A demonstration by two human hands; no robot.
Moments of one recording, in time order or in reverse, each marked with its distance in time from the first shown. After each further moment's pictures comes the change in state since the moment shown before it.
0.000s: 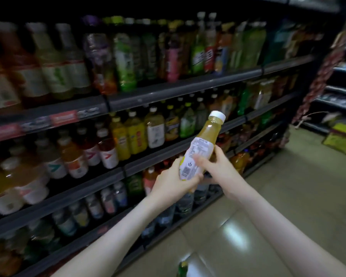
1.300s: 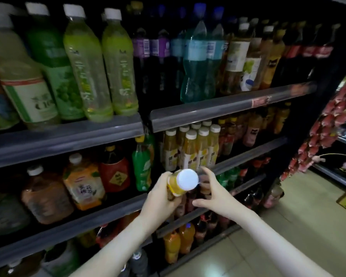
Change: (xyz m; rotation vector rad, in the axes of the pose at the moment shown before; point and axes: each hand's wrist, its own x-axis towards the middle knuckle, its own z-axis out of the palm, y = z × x) left_hand 0.721 0.219 0.450 -0.009 0.260 0.065; right_hand 0.605 0.012 -0.706 -0.617 -0.371 -0.025
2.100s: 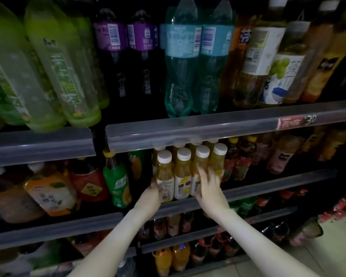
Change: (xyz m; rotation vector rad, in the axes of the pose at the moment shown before) left_hand 0.142 -0.060 0.076 0.301 -0.011 -0.543; right_hand 0.163 0.082 -0.070 -0.618 0.132 -0.206
